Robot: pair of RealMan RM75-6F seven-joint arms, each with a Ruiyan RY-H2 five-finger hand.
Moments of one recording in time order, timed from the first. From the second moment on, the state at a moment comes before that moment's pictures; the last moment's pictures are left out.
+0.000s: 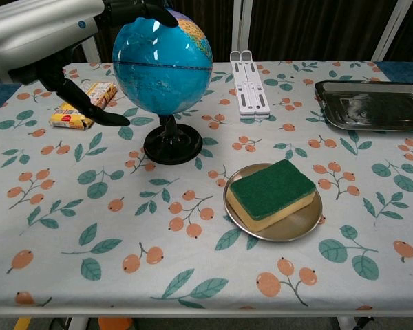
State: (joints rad) left arm -0.63 -1.47 -0.12 -1.63 1.65 1.23 0.23; right arm 0.09 -1.16 0.02 -1.49 -1.50 1.40 -0.01
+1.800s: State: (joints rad) left arm -0.63 -1.47 -0.11 -1.64 1.67 1.26 0.15; right arm 0.09 -1.16 0.03 -1.49 -1.49 1.41 -0.01
